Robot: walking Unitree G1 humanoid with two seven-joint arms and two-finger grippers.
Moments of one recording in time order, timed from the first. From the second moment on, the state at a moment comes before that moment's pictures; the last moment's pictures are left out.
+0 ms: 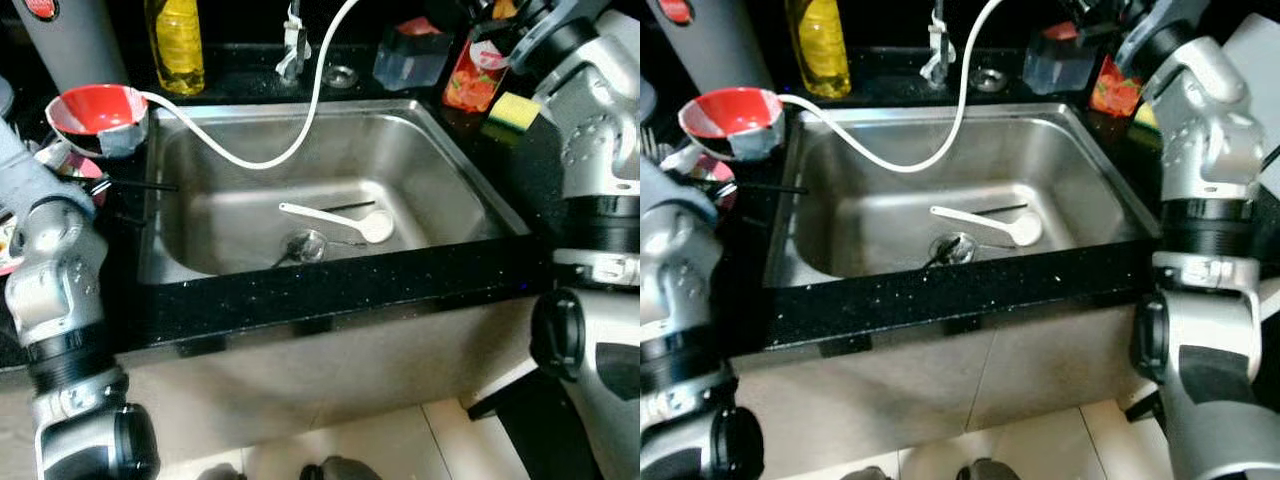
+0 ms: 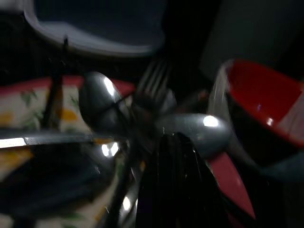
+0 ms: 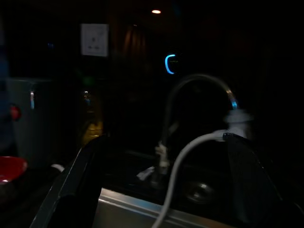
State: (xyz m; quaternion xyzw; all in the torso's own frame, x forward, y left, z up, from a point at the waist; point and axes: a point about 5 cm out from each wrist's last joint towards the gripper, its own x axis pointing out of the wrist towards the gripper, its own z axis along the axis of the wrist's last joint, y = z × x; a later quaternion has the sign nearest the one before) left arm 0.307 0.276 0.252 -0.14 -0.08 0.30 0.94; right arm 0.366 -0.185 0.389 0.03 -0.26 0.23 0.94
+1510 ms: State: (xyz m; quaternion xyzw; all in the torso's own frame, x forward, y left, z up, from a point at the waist) left arm 0.318 0.280 0.236 -0.32 -0.01 0.15 0.94; right arm 0.360 -0.129 0.323 0.14 -0.23 0.23 0.93
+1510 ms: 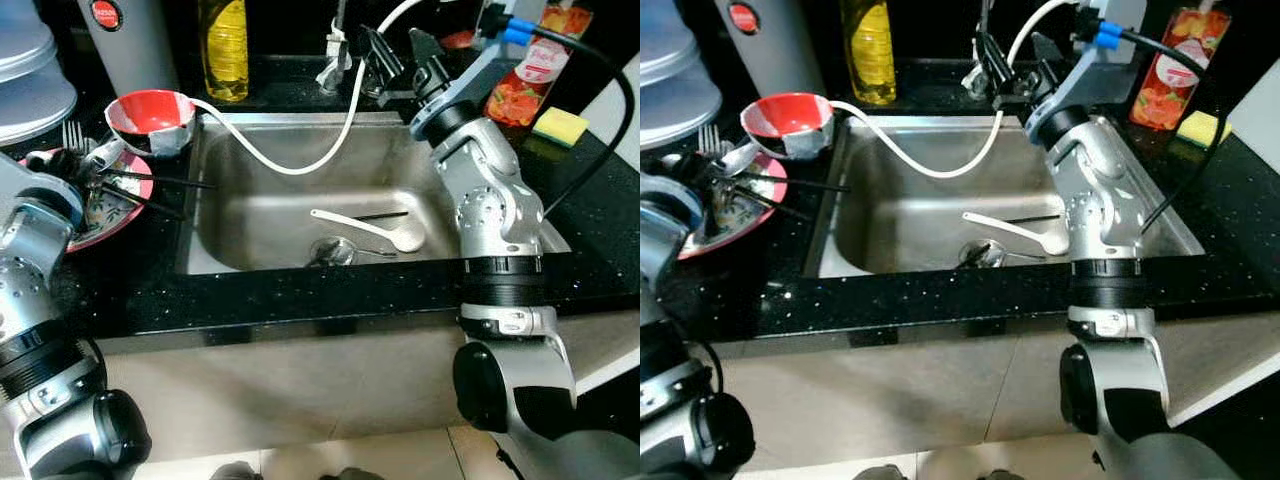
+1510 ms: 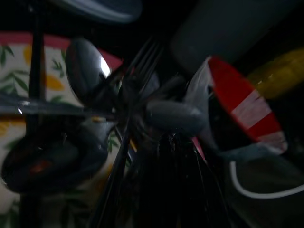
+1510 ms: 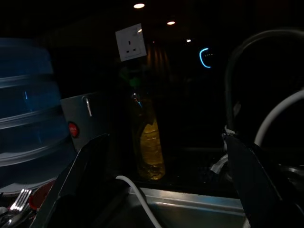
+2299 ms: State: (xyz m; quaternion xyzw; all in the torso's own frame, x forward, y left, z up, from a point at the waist) left arm 0.320 0.291 0.238 -0.29 -0.06 0.22 0.93; right arm 0.357 -0.134 0.322 0.15 -0.23 0.22 0.94
